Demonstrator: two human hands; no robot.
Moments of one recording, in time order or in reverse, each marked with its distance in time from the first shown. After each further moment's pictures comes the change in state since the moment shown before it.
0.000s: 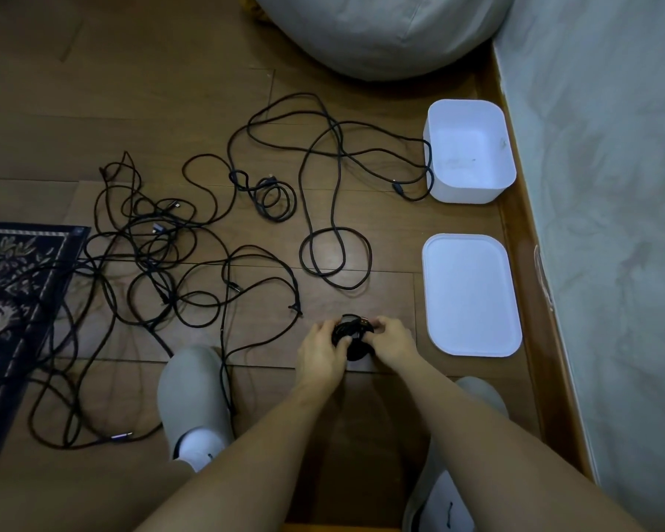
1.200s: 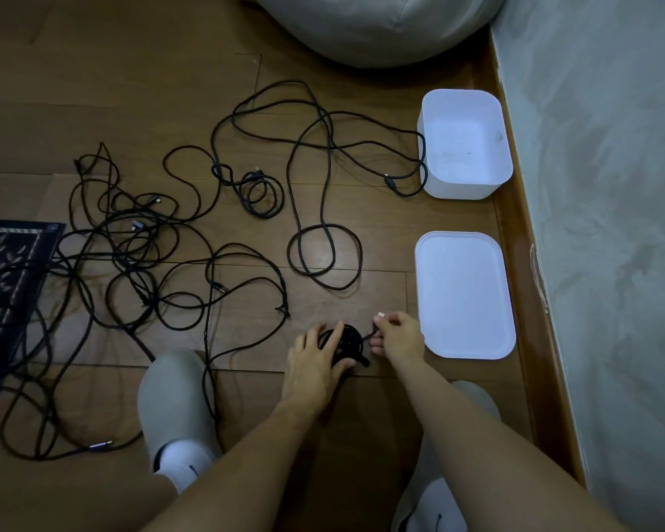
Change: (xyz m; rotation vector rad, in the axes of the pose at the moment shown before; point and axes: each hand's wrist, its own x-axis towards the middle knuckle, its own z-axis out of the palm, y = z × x) left_hand 0.002 -0.017 0.019 0.380 -0.197 0.111; right_hand 0.013 0.014 -0.012 0.569 0.207 0.214
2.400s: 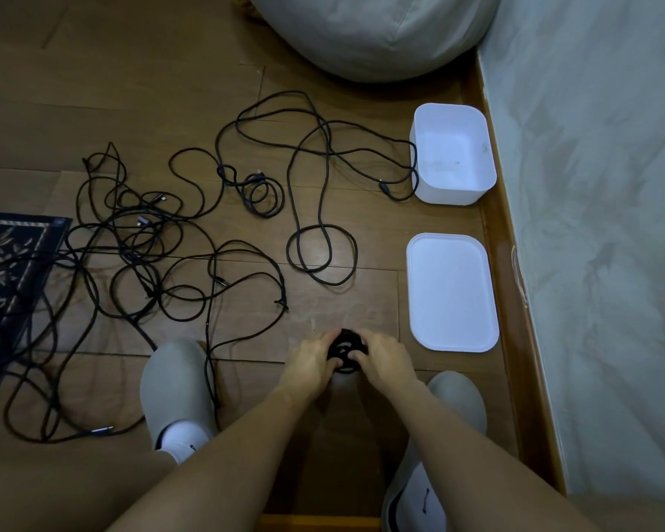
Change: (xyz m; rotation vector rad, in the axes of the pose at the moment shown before) left_hand -0.009 -0.001 -0.004 -0.186 0.012 0.081; right_hand -0.050 0.018 -0.014 -1.026 -0.207 -0.553
